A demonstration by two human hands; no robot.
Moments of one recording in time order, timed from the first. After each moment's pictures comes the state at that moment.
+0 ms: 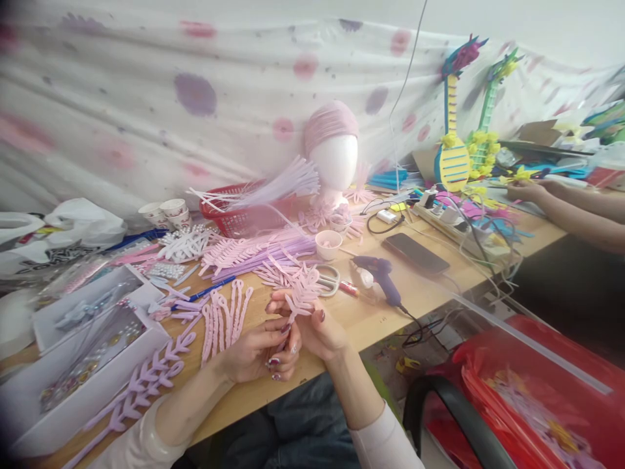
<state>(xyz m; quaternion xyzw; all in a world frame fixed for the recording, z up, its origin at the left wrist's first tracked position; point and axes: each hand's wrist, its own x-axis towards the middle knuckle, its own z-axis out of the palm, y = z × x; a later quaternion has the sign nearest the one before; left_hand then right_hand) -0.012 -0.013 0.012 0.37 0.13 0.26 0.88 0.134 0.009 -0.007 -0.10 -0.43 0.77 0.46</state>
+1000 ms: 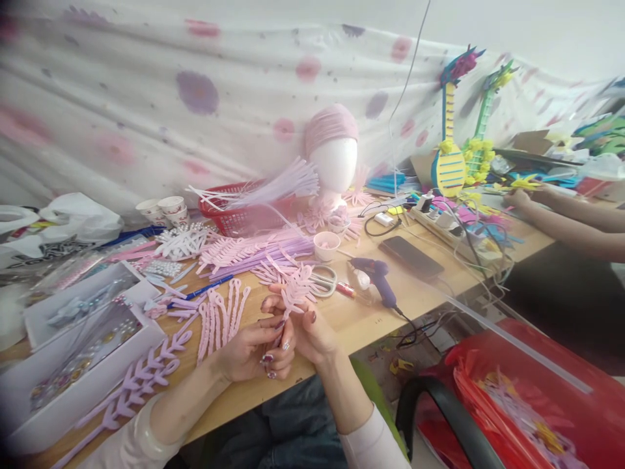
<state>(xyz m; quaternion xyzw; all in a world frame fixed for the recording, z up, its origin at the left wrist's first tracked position) -0.012 -0.012 0.011 0.34 0.10 0.27 0.90 0.123 0.002 -0.006 -0.12 -0.40 0.78 0.47</state>
